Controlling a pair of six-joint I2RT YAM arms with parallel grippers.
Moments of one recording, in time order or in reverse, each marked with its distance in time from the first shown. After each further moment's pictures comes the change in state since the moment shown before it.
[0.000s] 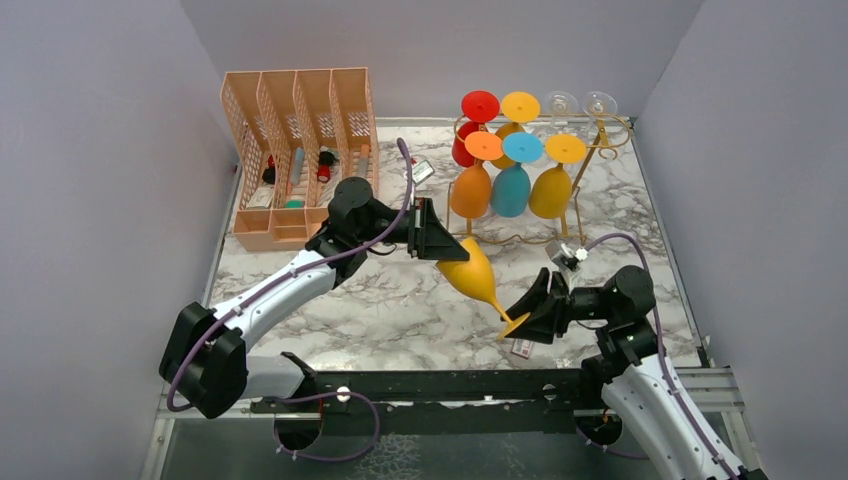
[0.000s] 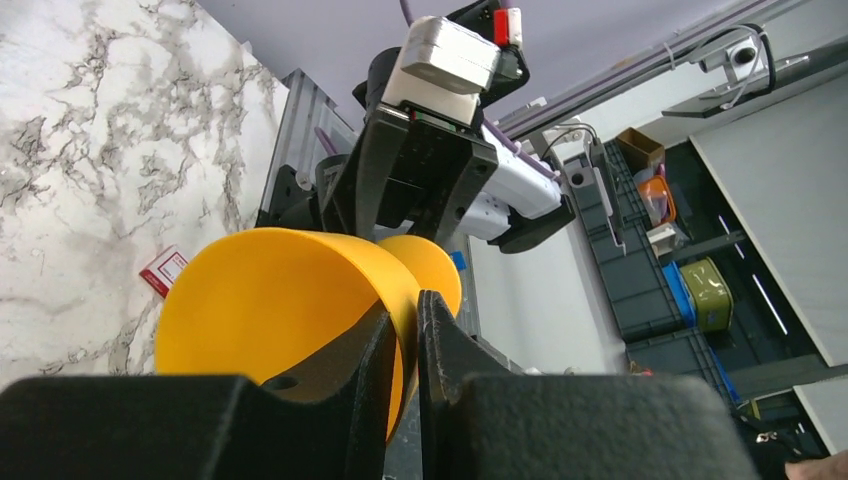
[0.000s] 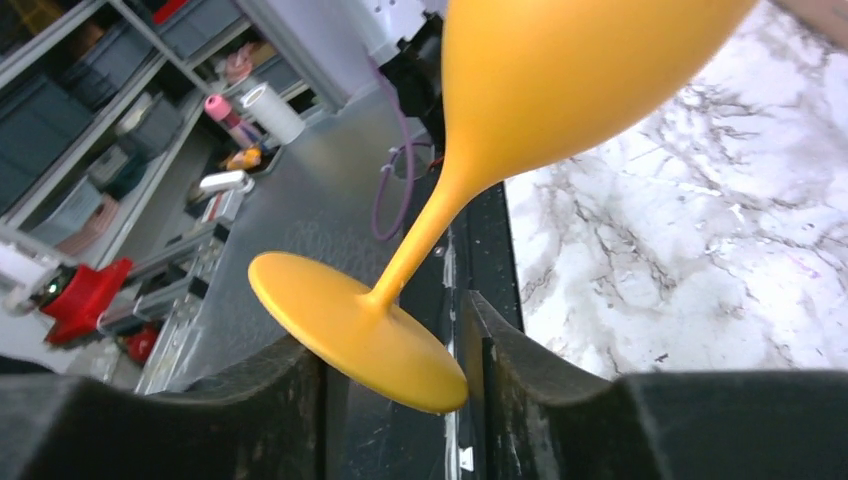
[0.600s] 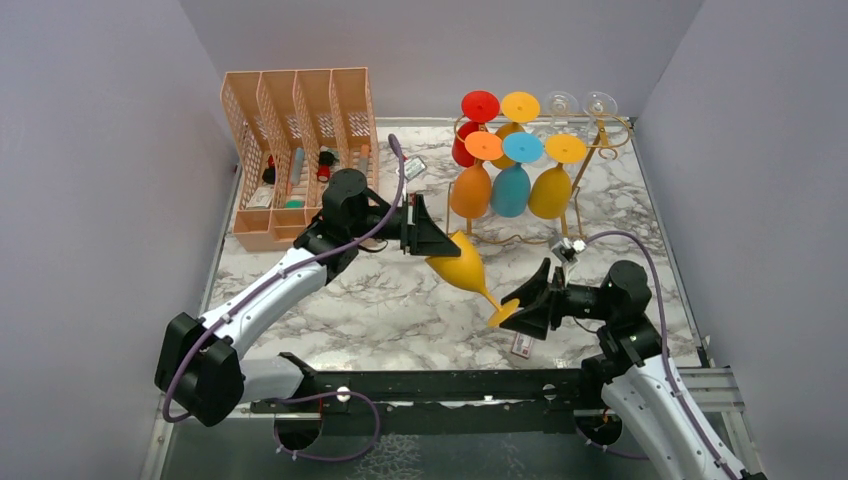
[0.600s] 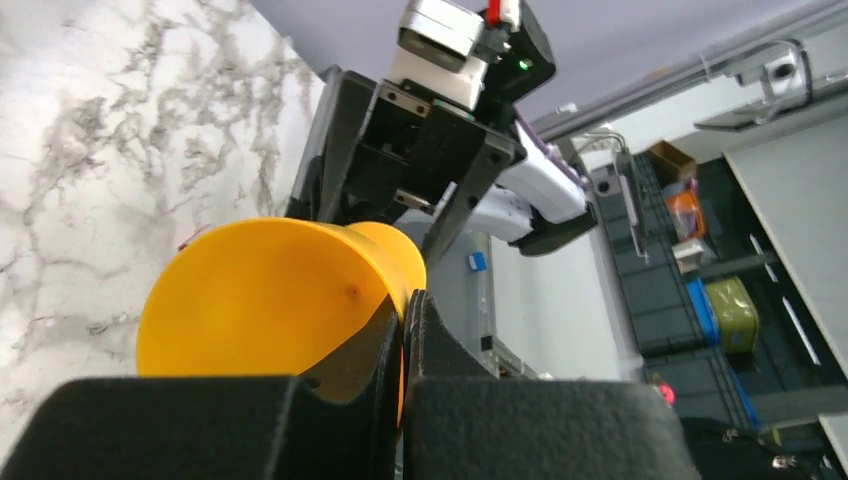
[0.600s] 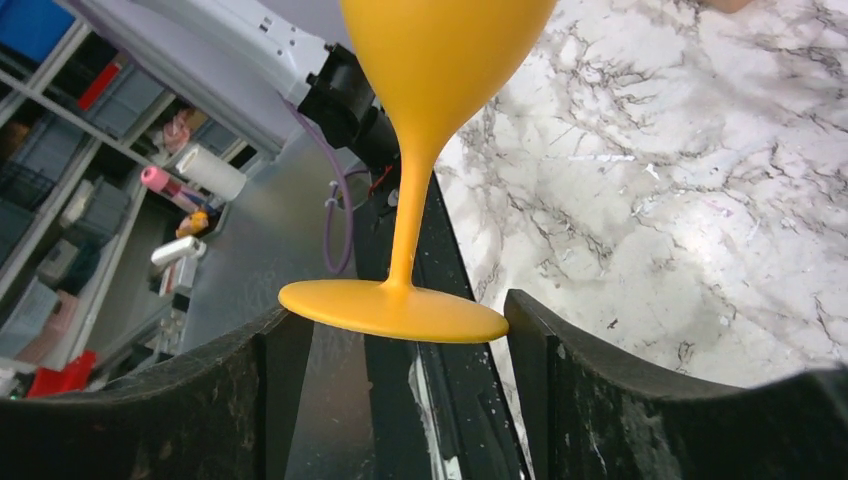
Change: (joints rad) left arm 0.054 -0.043 0.008 -0.090 0.030 0.054; right arm 0.000 -0.011 0.024 -0.207 0.210 -0.055
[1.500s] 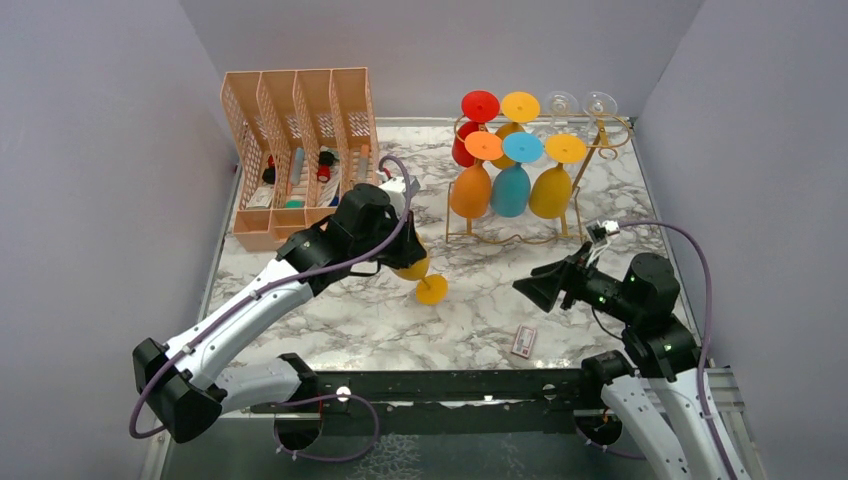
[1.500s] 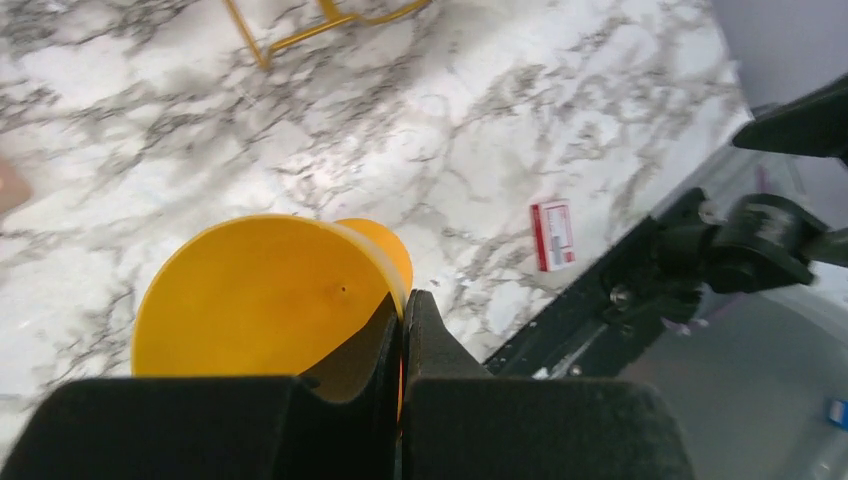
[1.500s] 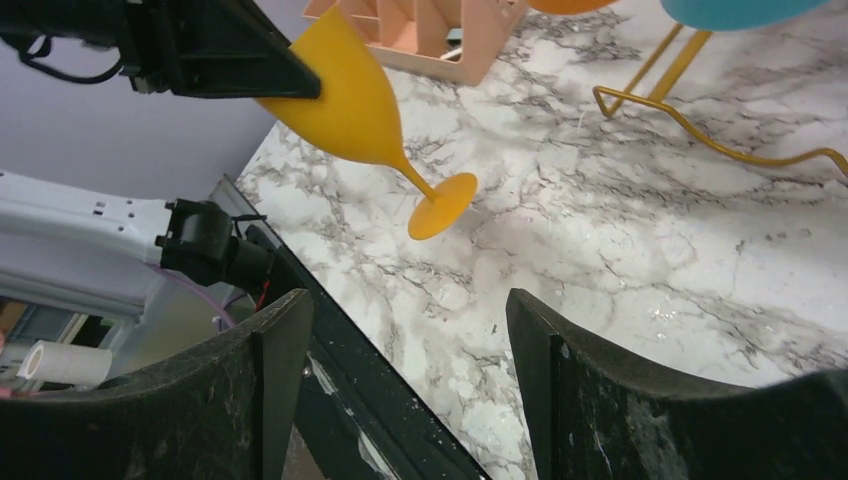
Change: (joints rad) left arm -0.137 -0.121 0.210 -0.941 -0.842 0.528; right arm -0.002 -0.049 0.301 -0.473 0.484 -0.080
